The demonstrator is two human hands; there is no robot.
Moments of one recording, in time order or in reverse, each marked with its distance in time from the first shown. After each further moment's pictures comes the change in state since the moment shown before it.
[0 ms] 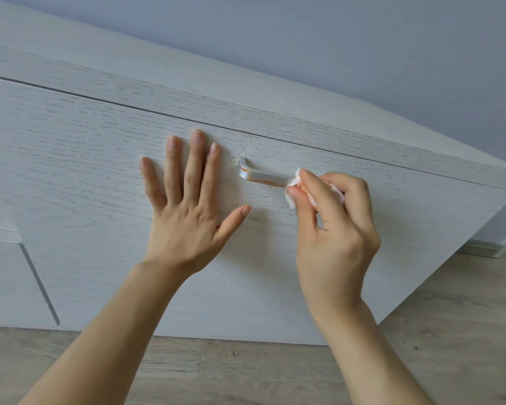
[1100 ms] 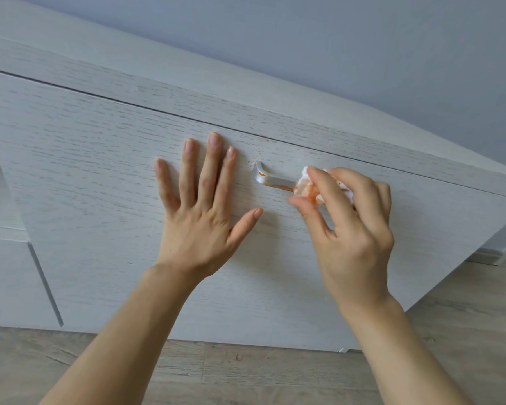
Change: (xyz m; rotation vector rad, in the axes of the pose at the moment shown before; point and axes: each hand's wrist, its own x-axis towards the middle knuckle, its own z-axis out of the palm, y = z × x) left_hand -0.001 -0.001 0.004 -0.016 0.039 0.008; right_hand 0.010 0.014 0.002 -0.094 -0.103 -0.276
